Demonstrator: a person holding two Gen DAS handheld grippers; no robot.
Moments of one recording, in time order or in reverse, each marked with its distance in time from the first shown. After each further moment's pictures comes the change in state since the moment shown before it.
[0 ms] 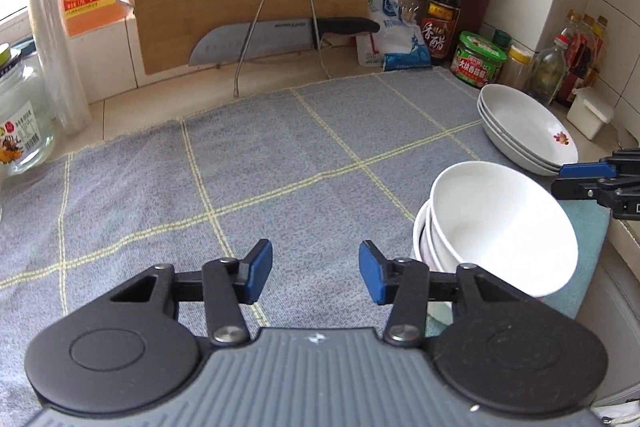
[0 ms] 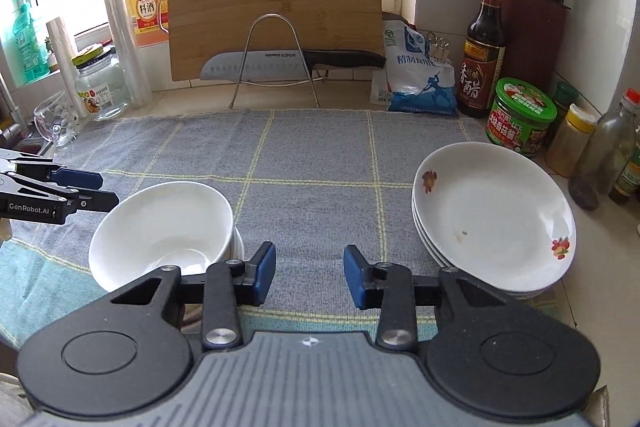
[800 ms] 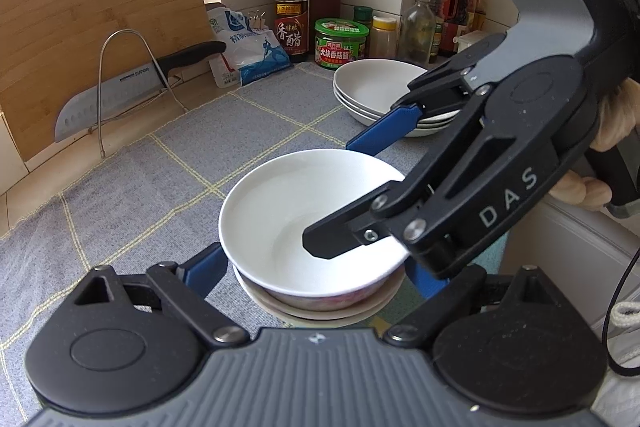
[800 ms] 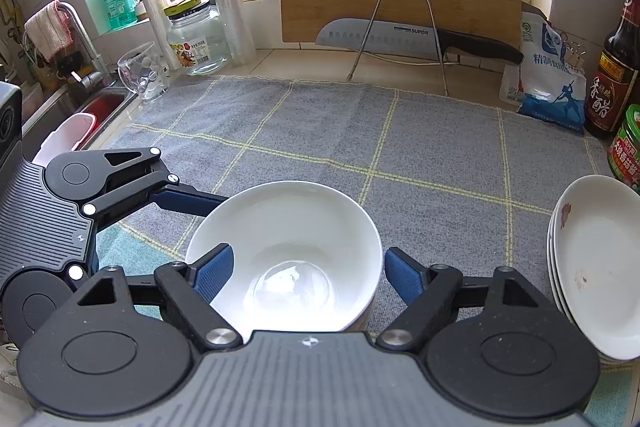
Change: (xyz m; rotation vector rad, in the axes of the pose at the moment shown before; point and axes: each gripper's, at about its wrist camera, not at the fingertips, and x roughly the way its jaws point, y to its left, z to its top) left arm -0.019 -0.087 -0.009 0.319 -0.070 -0.191; right arm 0.024 0.053 0.034 -0.162 0.098 0.270
